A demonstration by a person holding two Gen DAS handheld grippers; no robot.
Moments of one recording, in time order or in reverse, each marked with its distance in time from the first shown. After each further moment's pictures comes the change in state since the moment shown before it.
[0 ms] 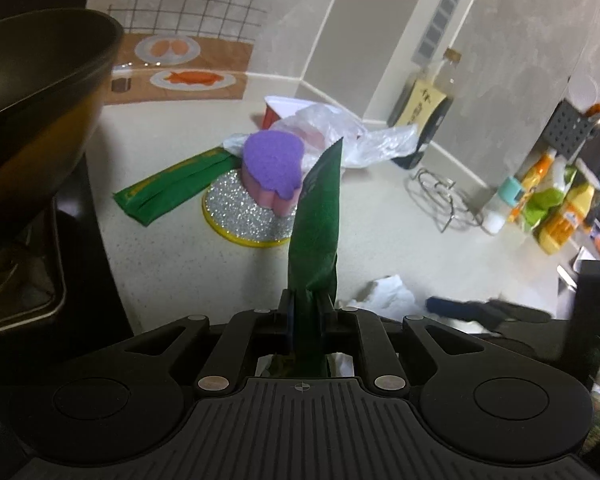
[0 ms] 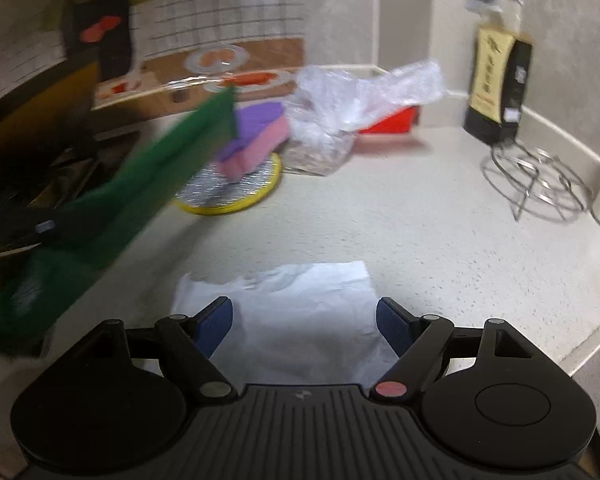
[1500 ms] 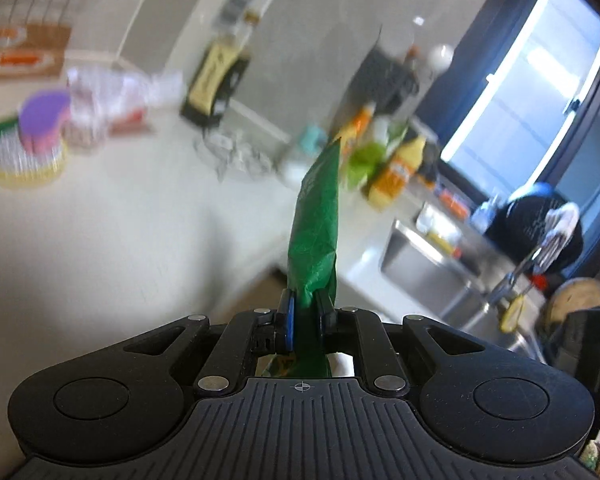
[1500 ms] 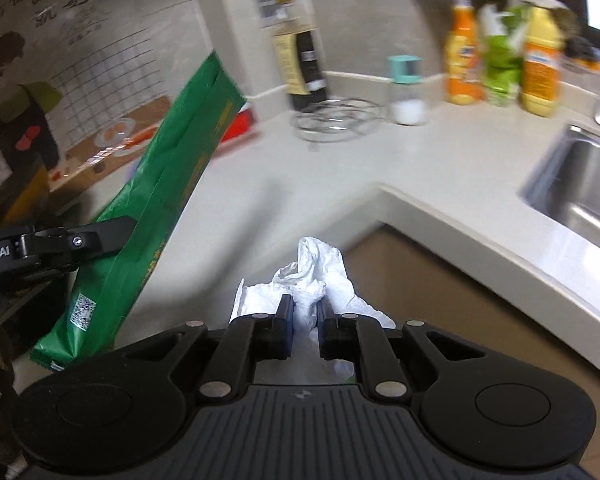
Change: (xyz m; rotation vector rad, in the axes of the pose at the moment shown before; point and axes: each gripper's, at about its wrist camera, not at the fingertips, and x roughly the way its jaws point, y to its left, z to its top) left arm -0.016 -0.154 -0.099 0.089 0.039 -0.406; right arm -0.197 -0.087 -0.129 0.383 -0.068 -0.168
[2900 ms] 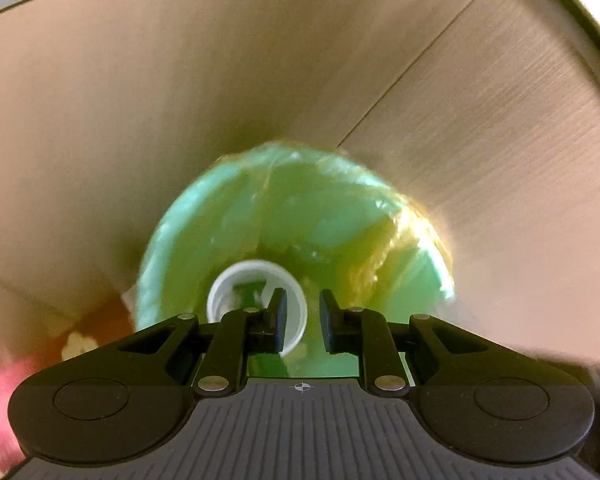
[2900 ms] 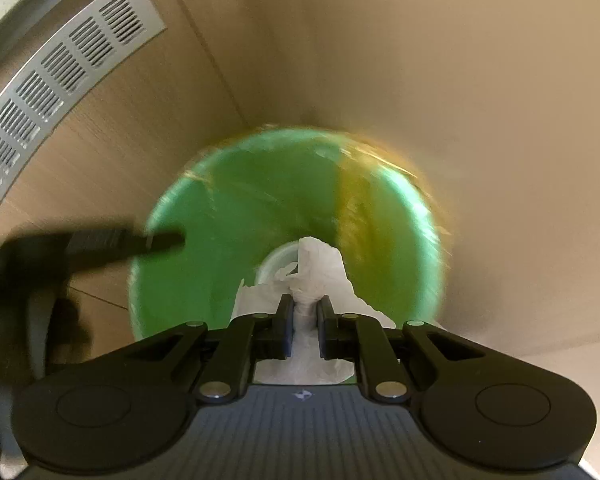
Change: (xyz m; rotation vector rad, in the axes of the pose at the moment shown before) left arm 0.208 0.100 -0.250 -0.209 0.374 0.285; right arm 0.172 -0.156 -0.219 0.100 0.372 -0.044
